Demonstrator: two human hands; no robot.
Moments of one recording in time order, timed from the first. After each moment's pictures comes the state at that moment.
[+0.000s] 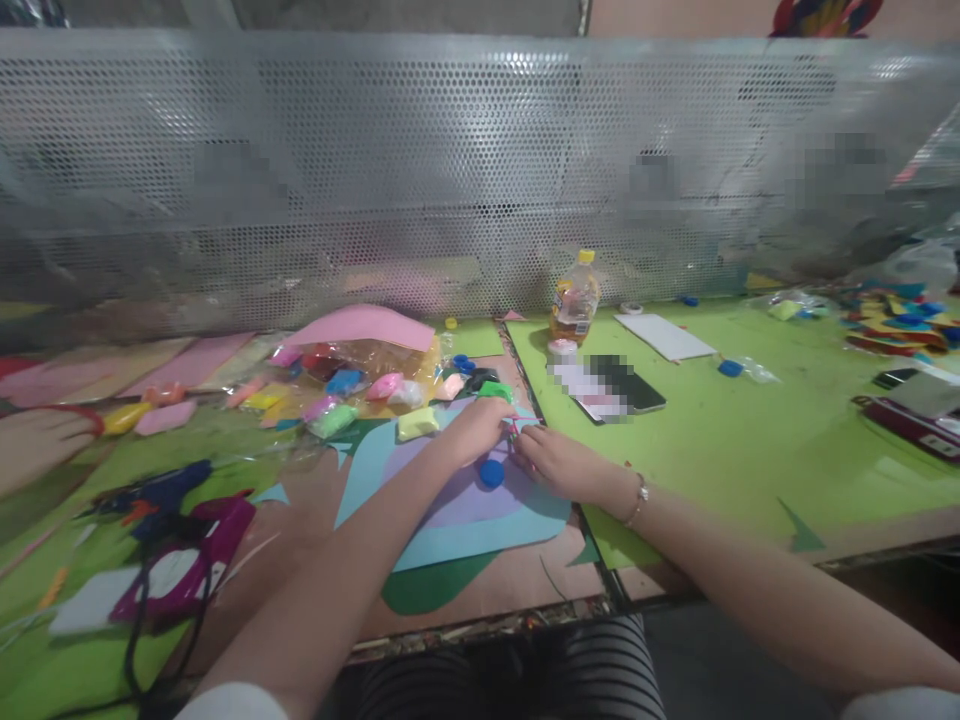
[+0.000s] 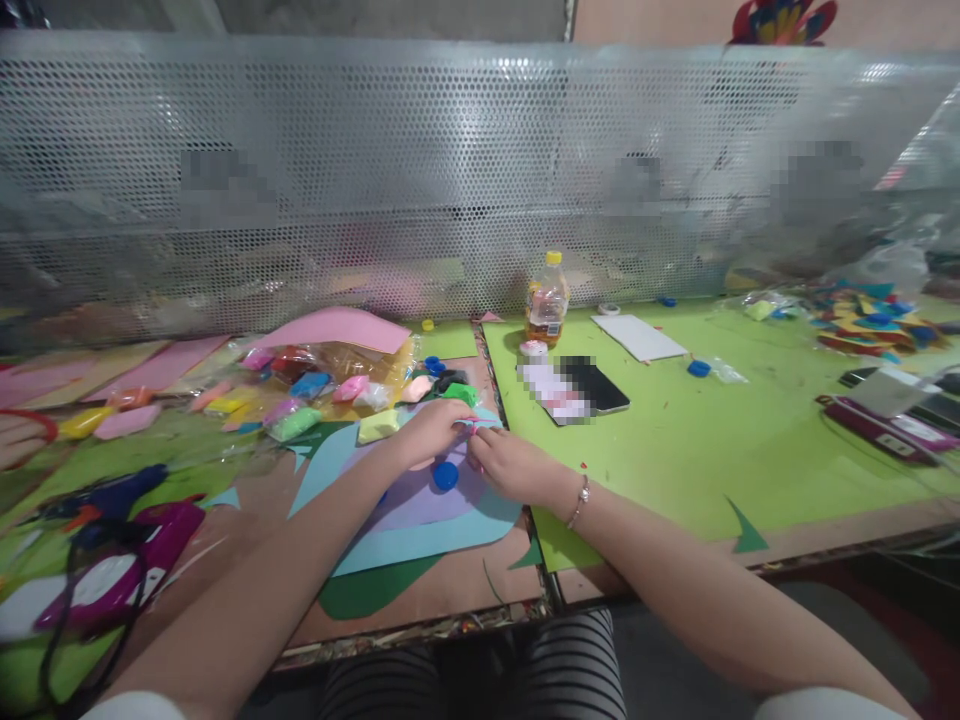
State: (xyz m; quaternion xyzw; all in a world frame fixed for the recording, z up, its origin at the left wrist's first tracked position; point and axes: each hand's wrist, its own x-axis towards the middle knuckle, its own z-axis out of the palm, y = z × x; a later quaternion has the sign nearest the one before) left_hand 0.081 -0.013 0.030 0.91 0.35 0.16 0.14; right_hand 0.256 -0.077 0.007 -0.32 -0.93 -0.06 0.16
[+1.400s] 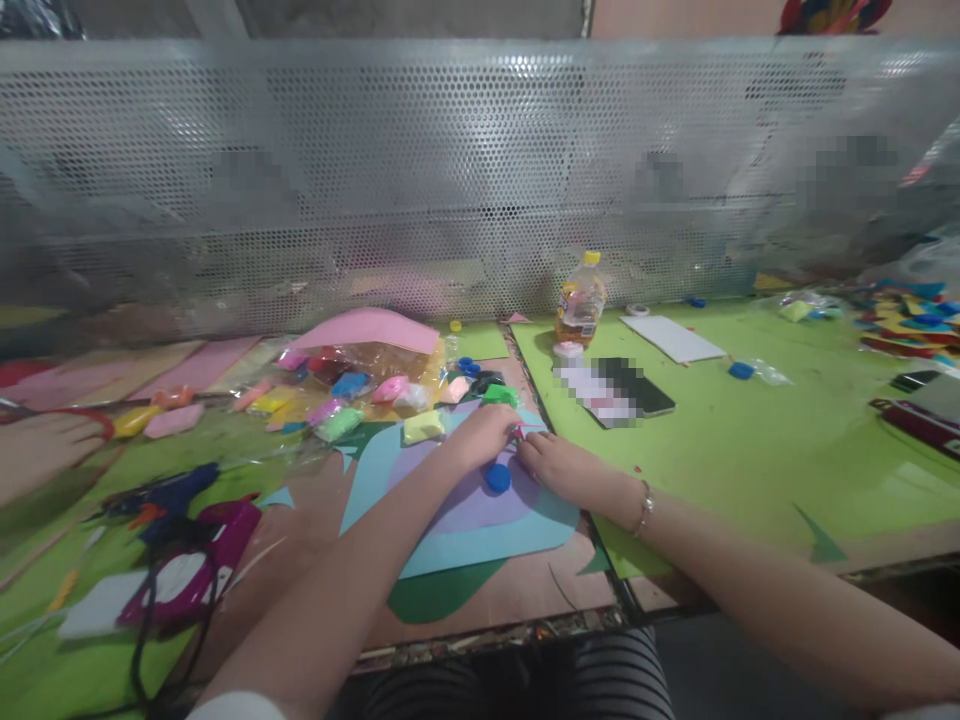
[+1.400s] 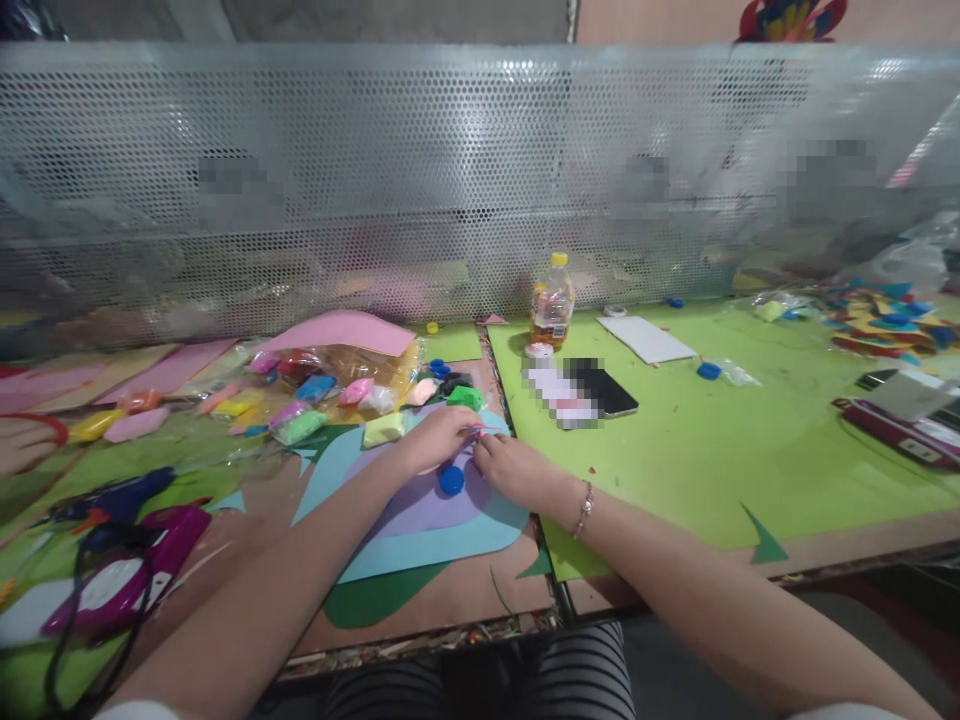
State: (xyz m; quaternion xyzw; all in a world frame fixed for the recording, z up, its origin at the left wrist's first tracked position) left_hand 0.082 -0.013 0.024 0.91 0.35 0.15 0.13; right_hand 0.250 -0.075 0.000 -0.33 -0.93 -0.17 0.05
